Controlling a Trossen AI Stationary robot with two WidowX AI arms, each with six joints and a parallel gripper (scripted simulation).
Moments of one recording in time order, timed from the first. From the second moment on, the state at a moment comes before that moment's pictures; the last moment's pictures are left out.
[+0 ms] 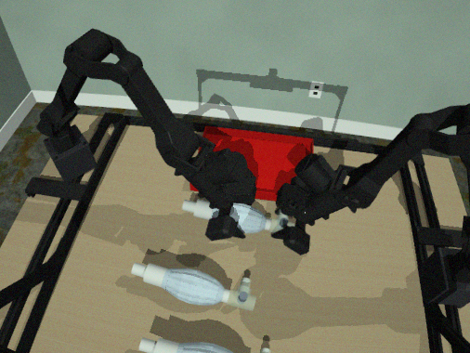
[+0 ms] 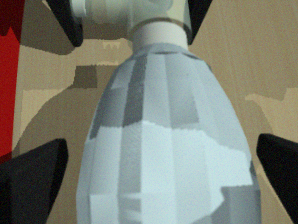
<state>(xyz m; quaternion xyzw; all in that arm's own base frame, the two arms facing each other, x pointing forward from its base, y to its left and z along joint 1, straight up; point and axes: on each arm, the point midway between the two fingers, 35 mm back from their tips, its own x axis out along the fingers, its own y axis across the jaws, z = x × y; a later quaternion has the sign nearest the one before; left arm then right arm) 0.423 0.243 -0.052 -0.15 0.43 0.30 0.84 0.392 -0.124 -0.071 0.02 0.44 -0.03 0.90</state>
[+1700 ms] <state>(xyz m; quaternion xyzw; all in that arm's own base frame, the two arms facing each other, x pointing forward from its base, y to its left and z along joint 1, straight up) 0.423 0.242 -0.052 -0.15 0.43 0.30 0.84 0.392 -0.123 -0.071 0.02 0.44 -0.03 0.90</state>
